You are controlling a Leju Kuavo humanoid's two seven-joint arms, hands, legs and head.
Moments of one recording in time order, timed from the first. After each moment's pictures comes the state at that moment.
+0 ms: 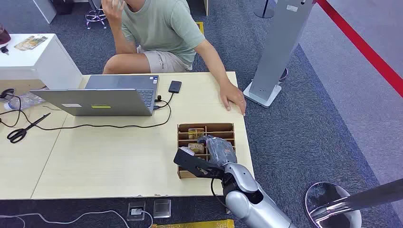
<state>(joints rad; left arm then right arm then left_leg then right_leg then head) -0.11 0.12 -1.12 -0.21 1.22 0.14 0.09 -0.32 -0.03 0.86 -1.38 0.83 -0.12 0.46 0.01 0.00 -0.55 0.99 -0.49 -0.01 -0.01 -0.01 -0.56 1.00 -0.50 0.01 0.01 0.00</state>
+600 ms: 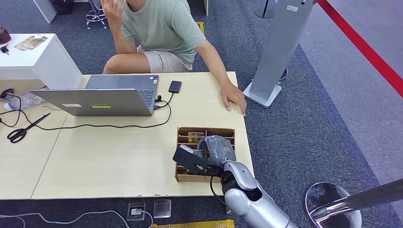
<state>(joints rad) -0.11 0.12 -1.12 -0.21 1.22 0.14 0.09 -0.34 -0.02 0.86 -1.35 0.81 -0.12 0.45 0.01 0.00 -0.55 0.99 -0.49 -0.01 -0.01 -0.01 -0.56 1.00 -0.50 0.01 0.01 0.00</state>
